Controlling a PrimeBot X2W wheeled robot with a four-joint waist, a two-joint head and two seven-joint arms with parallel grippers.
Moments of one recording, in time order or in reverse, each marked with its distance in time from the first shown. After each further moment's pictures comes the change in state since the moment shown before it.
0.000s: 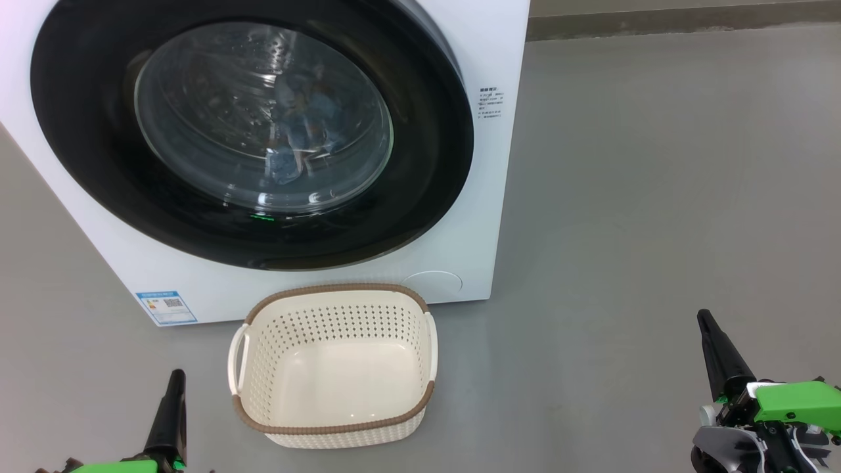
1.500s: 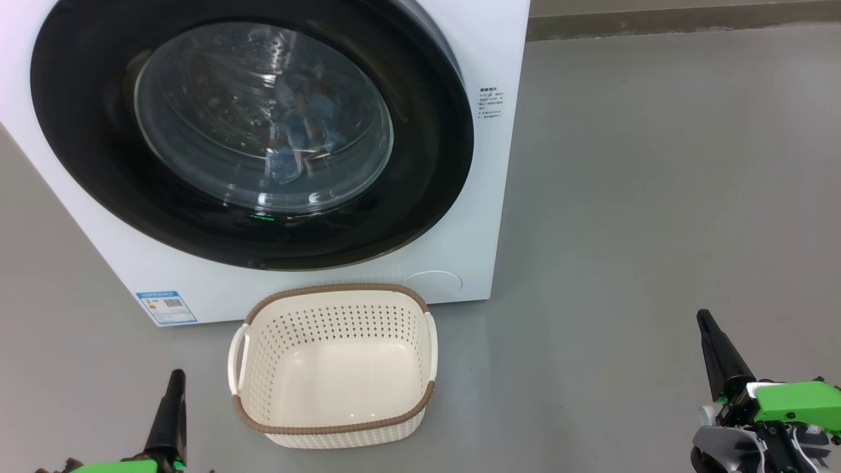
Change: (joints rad) left arm 0.000 0.000 0.000 0.000 0.000 0.000 0.000; right arm 0.000 0.000 -0.001 0.000 0.000 0.000 0.003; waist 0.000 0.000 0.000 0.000
